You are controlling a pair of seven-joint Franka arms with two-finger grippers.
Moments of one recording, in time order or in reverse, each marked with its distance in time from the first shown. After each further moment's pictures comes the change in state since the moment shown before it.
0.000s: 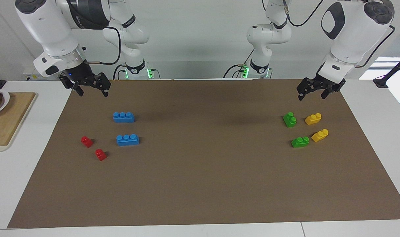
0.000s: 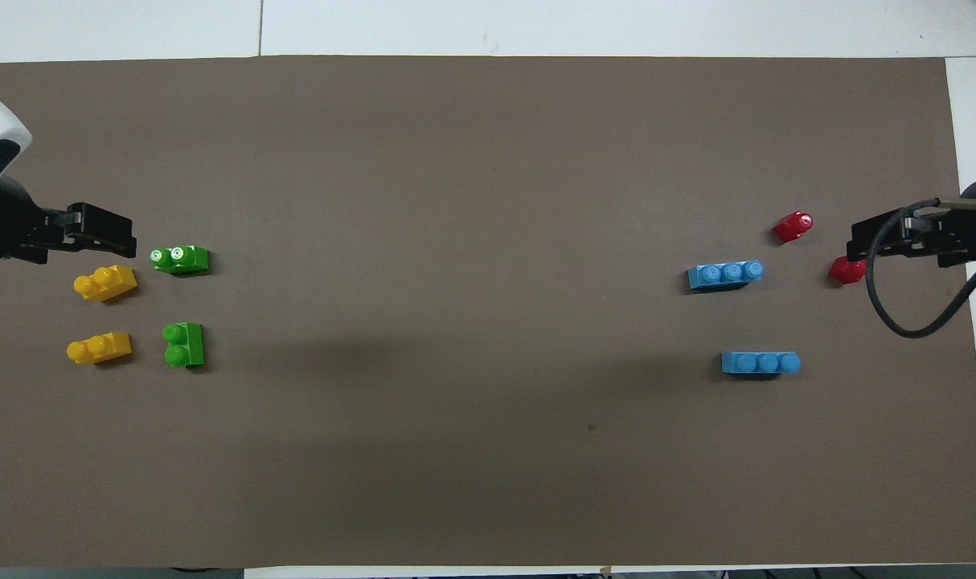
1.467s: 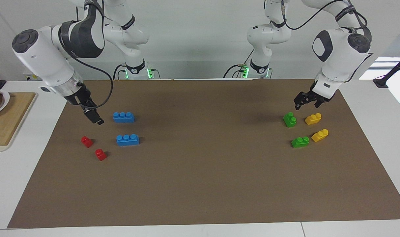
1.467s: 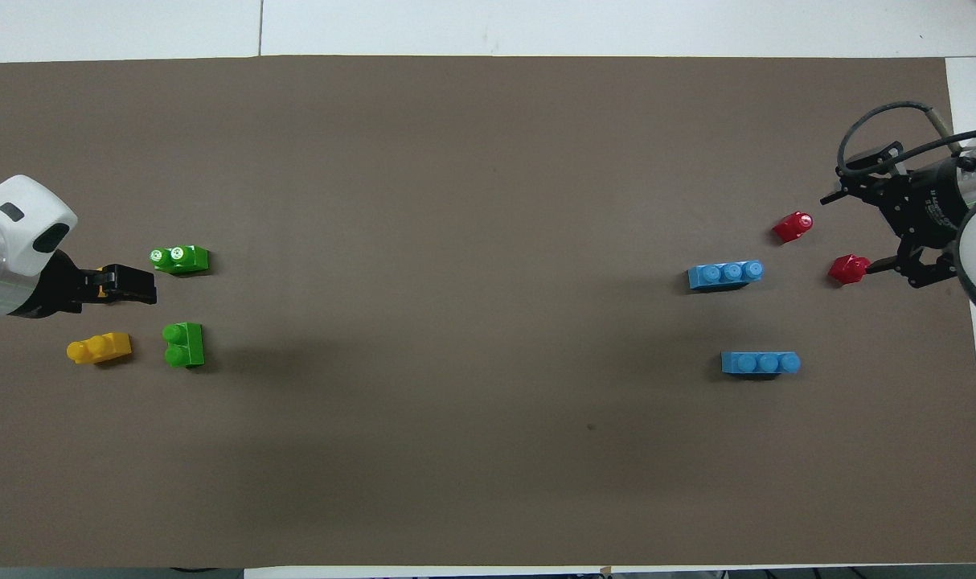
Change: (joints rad) left arm 0.070 -0.090 0.015 -0.415 0.000 0.308 0.026; right arm -0.063 0.127 -0.005 -0.059 0.156 0.177 0.935
